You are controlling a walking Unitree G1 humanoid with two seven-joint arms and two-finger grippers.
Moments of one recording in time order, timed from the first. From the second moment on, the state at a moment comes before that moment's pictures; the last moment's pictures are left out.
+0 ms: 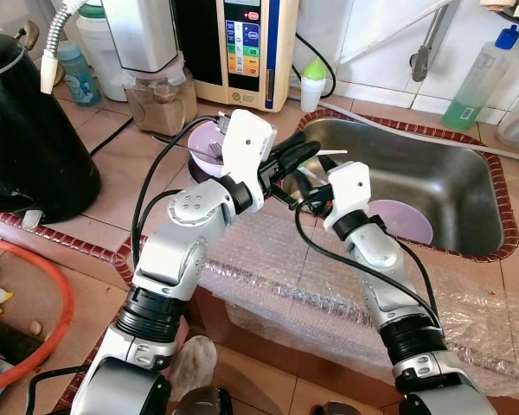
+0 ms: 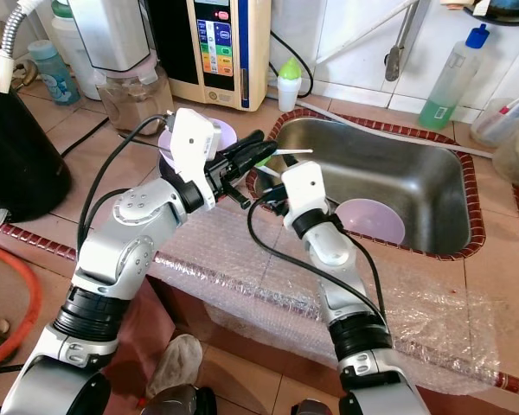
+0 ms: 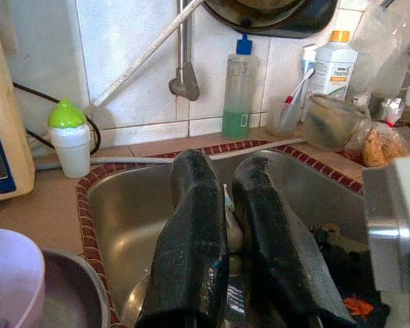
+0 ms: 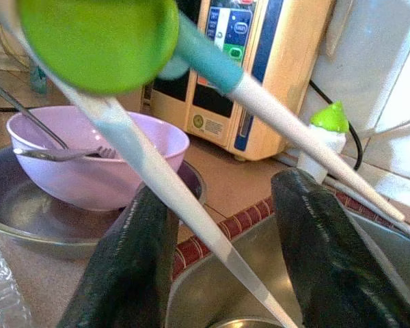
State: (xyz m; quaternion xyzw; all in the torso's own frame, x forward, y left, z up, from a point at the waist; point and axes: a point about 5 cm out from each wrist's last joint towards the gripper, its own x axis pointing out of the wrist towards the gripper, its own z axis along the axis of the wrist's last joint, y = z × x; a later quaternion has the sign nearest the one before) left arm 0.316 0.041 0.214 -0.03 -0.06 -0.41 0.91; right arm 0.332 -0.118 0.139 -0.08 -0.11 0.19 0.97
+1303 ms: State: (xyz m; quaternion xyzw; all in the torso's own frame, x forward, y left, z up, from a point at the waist) left arm 0.316 0.052 0.208 0.01 -0.07 -0.38 0.92; right arm 0.346 -0.132 0.136 -0.08 -0.09 0.18 0.98
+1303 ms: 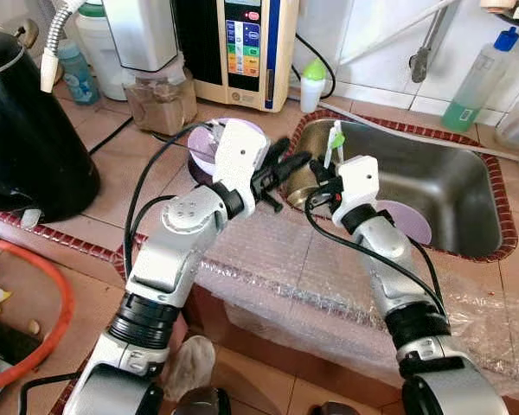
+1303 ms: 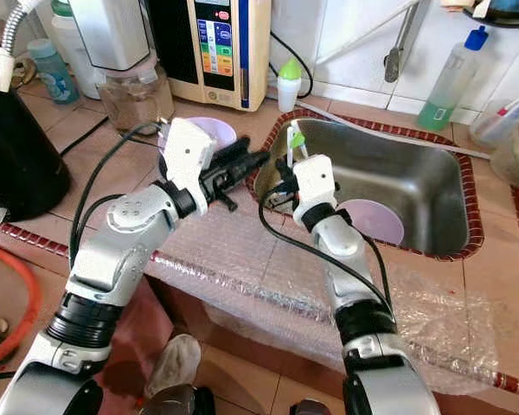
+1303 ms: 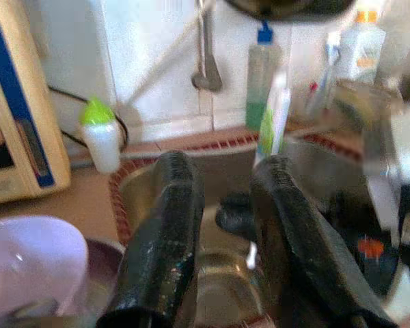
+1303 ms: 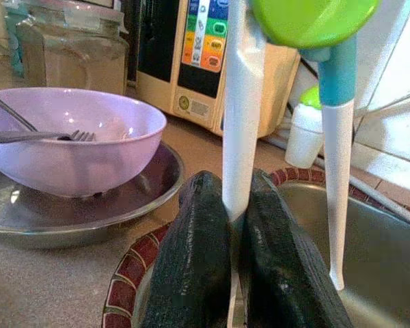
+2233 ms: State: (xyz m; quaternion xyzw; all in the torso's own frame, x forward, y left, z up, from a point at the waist) left arm 0.292 0.051 0.168 0.11 -0.01 -0.46 0.88; right arm 0.374 -0.188 0.101 -0.01 0.14 0.03 0.99
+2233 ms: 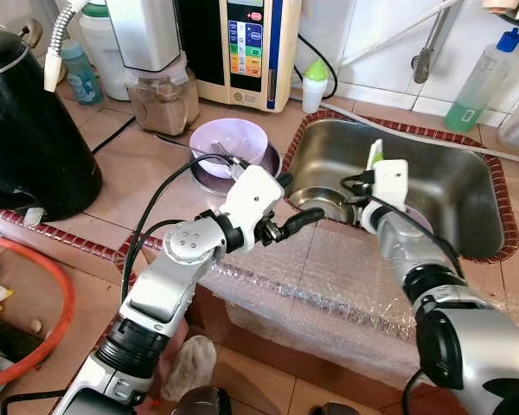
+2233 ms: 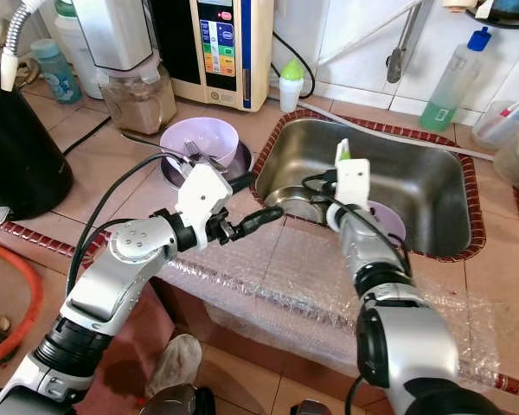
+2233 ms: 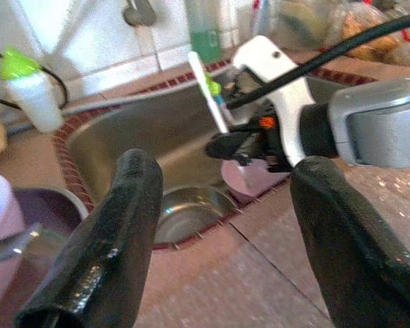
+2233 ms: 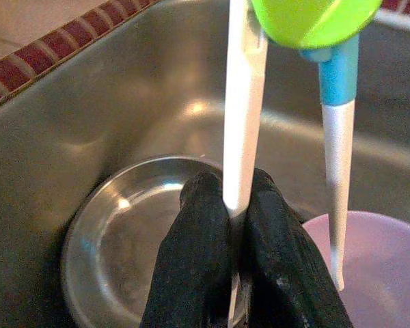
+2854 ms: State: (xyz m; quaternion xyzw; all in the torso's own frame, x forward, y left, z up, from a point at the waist) left arm 0.291 0.048 0.162 0.11 0.01 -0.48 0.87; right arm 0.372 -0.189 0.097 0.00 0.15 0.01 0.99
